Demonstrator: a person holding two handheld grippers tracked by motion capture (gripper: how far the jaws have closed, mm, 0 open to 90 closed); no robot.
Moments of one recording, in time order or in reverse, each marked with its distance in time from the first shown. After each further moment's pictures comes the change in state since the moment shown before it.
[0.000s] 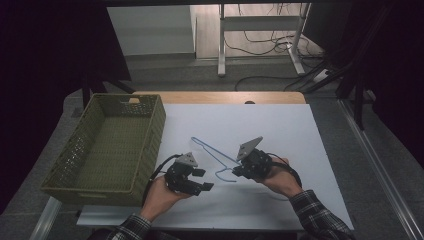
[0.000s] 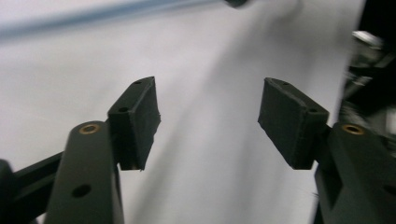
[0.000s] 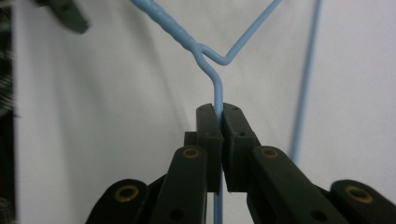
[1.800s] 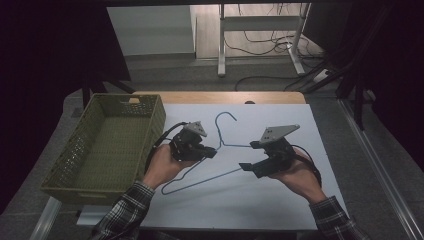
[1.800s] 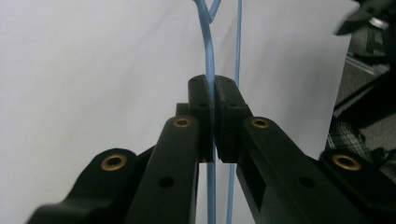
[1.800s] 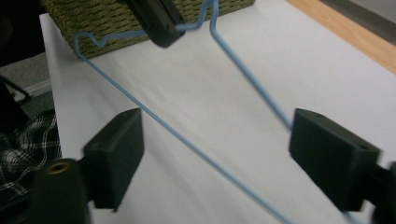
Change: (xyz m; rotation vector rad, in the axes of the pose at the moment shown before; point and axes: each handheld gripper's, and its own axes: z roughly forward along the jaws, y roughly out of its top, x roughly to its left) left arm 0.007 0.088 -0.039 0.048 0.029 0.094; right arm 0.008 0.005 -0.080 -0.269 -0.113 0.159
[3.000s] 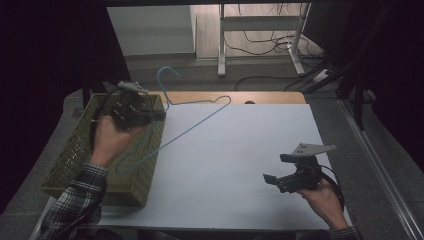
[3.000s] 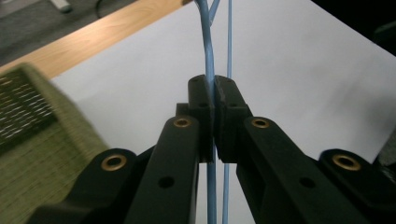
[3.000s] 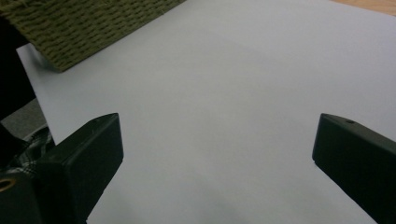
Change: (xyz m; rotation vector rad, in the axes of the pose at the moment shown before) left arm 0.056 -0.016 -0.145 -0.092 0.272 -0.247; right arm -0.004 -0.074 -0.035 -0.076 -0.082 0.270
